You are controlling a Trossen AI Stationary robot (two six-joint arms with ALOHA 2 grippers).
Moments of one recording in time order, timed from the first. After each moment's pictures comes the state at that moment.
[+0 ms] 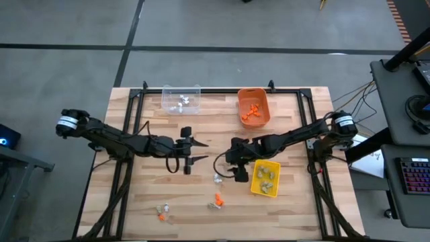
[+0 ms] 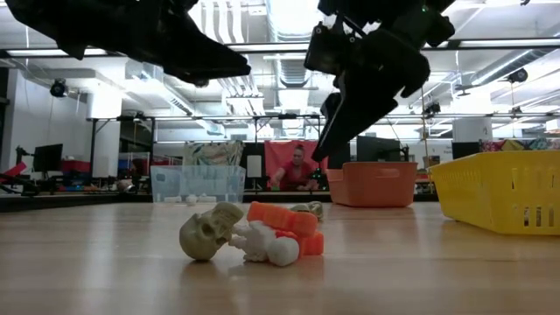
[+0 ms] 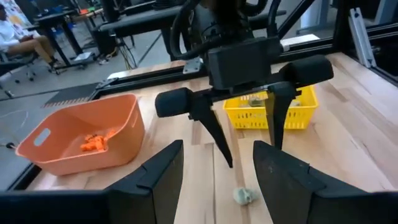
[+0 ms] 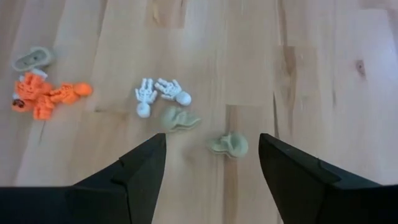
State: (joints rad) left arm -0.18 1.30 0.54 0.53 -0.25 0.14; right arm 0.13 1.70 1.04 -0.24 -0.03 0.08
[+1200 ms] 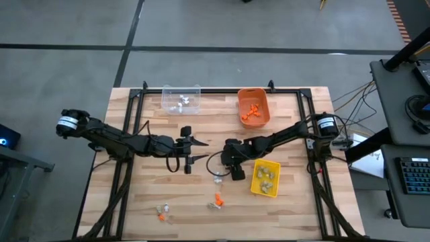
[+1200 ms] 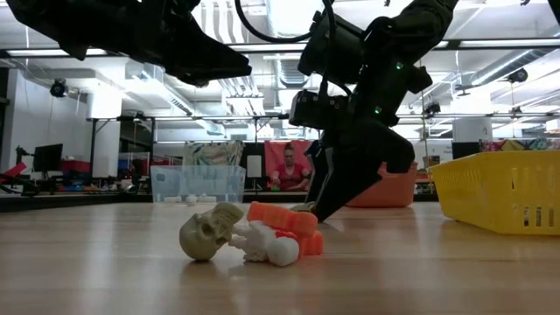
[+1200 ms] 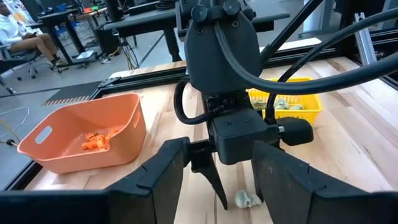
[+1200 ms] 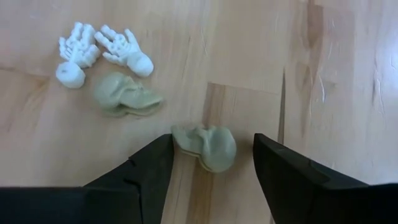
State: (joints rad) left arm -0.17 1.31 0.54 0.54 -0.26 0.12; right arm 0.06 1.92 1.04 -0.13 -0.04 -0.11
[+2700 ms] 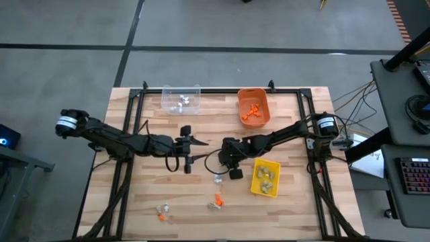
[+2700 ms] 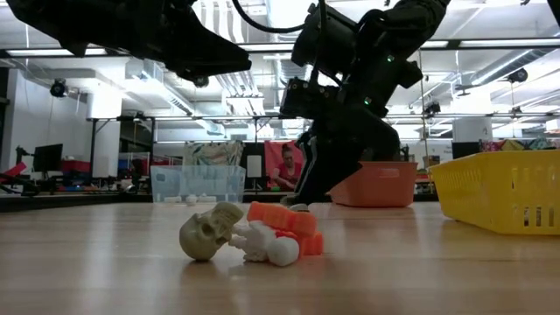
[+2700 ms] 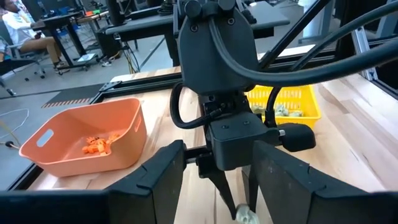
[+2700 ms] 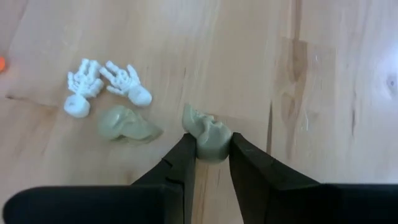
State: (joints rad) left arm -0.17 1.29 0.55 0.54 -0.26 0.12; right arm 0.06 1.90 1.08 -0.13 -0.06 -0.12
